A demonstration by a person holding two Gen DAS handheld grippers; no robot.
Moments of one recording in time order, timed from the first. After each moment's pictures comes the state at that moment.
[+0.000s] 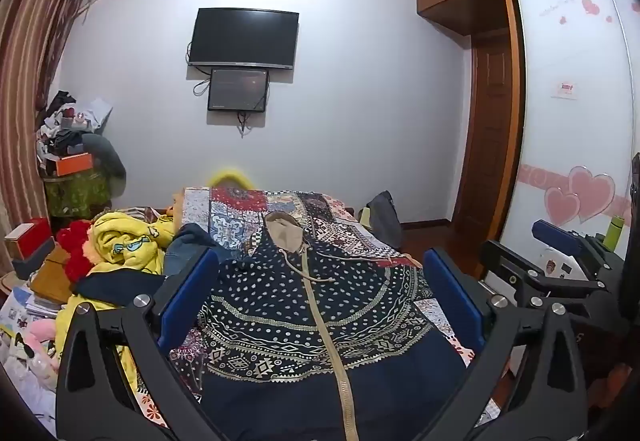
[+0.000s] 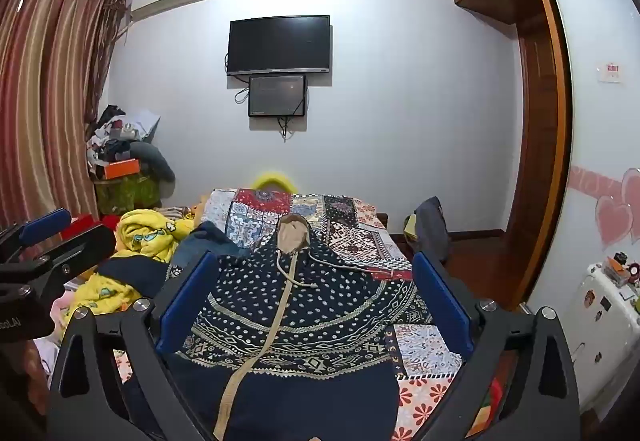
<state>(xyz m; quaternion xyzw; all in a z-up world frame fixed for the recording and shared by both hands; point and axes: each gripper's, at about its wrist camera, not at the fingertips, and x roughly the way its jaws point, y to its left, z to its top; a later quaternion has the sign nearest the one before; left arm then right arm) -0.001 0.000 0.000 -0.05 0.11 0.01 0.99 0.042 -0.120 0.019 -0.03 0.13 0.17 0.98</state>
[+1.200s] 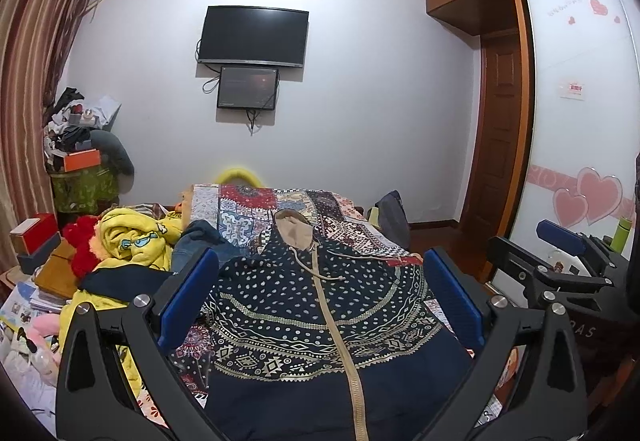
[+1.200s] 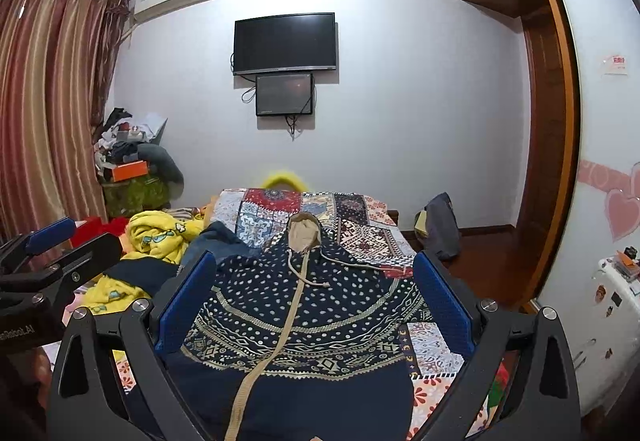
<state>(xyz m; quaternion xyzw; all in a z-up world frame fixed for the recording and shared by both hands) 0.002 0.009 -0.005 -0.05 0.12 0.02 0.99 0.044 -0.112 0.017 -0.02 0.14 0.19 0.97</state>
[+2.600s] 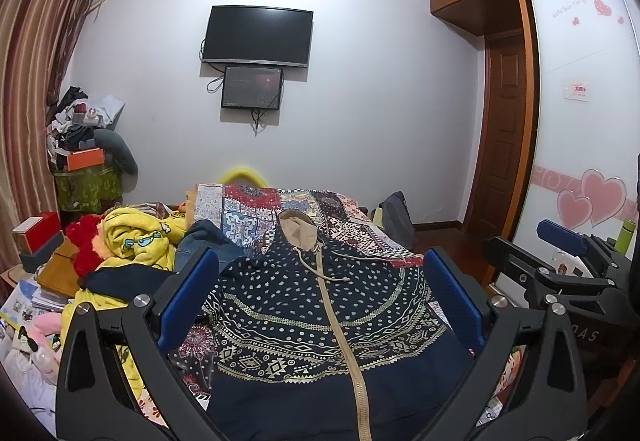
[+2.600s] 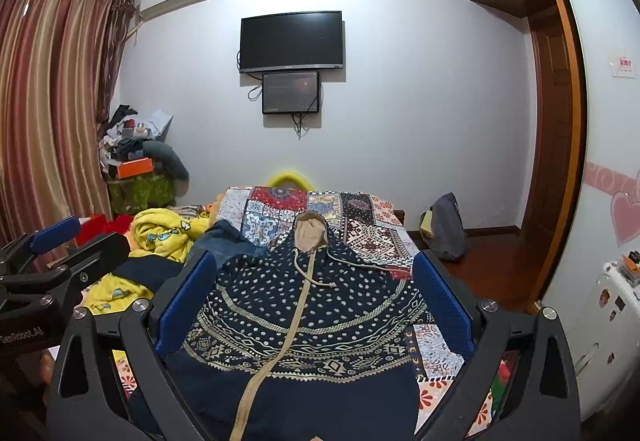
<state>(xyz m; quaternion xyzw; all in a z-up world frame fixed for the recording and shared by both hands) 0.004 0.014 -0.008 -0.05 0.12 0.03 0.99 0.047 -0.106 0.018 -0.02 0.14 0.20 0.97</state>
